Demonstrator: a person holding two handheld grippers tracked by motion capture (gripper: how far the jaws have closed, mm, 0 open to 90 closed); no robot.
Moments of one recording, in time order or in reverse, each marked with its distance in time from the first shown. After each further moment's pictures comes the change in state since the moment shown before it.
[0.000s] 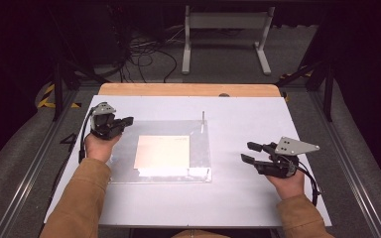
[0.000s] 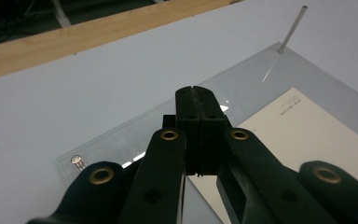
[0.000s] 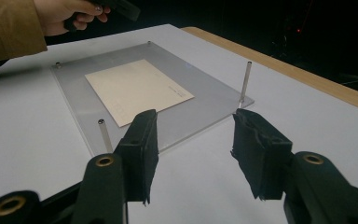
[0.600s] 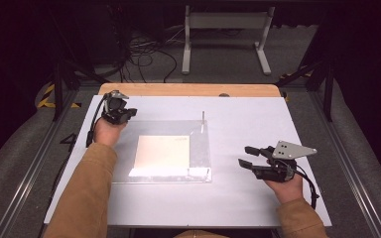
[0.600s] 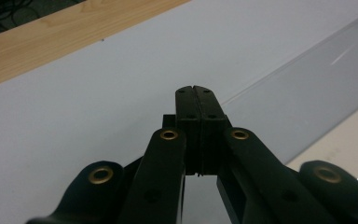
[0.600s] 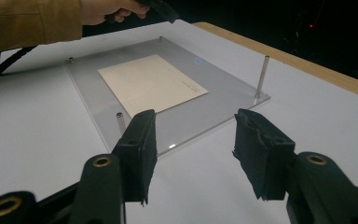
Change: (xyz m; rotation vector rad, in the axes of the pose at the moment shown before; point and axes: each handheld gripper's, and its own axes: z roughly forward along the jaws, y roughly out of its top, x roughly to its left) left arm 0.026 0.032 0.055 0.196 0.112 0.030; right arm 0.010 -0.003 0.003 0.014 0.036 0.000
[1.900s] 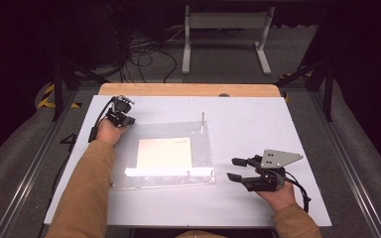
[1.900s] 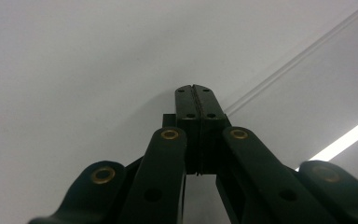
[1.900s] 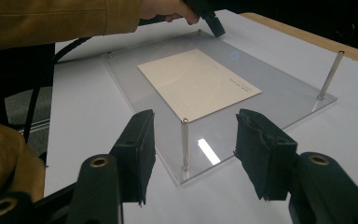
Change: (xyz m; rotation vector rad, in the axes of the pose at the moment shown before) left arm 0.010 -0.014 0.032 0.263 0.002 0.016; right arm 0.027 0.000 0.016 0.033 0.150 -0.017
